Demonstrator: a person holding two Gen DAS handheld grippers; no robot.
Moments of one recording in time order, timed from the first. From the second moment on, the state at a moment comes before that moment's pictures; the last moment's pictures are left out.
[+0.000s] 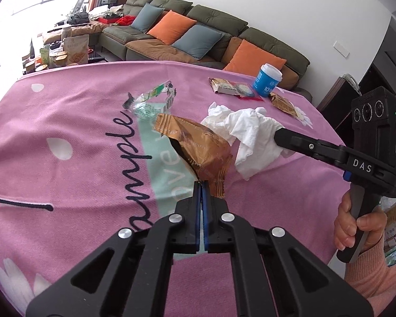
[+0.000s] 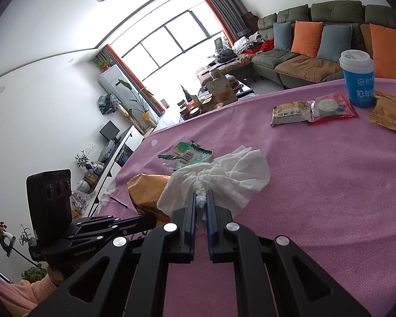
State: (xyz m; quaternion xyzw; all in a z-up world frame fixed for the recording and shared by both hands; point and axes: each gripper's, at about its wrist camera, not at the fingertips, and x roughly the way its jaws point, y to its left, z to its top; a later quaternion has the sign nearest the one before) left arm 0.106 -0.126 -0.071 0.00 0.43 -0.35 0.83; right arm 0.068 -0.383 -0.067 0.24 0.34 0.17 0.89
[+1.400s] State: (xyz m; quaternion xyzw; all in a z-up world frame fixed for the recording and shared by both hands) left arm 0.016 0.127 -0.027 -0.05 0.36 -0.12 0.92; right arm 0.112 -0.192 -0.046 0.16 0.35 0.37 0.85
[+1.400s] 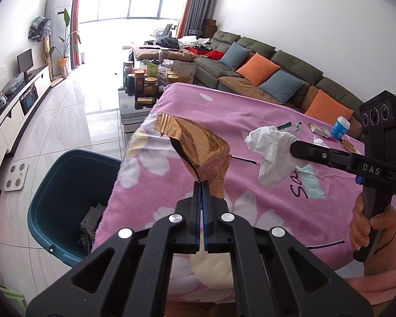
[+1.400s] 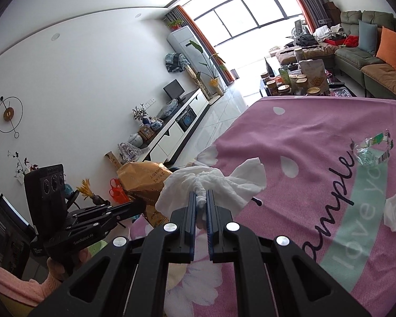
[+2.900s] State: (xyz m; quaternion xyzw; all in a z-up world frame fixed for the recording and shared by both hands) left arm -0.001 0.256 -0.034 -0.11 0.35 0.02 0.93; right arm 0.134 -0.044 -0.039 0.07 0.38 0.47 0.80
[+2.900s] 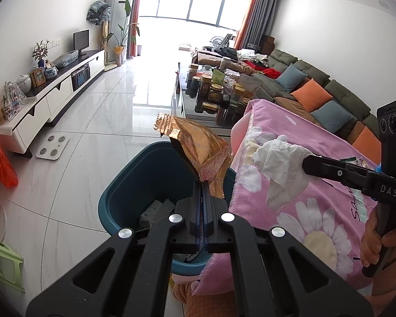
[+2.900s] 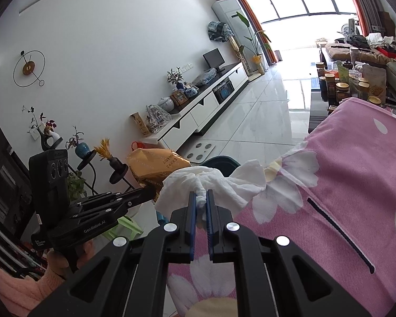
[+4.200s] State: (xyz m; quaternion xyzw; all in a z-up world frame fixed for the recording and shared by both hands) left arm 0.030 0.269 -0.075 -0.12 0.39 0.05 0.91; right arm 0.143 0.029 -0.057 0.00 0.42 0.47 0.78
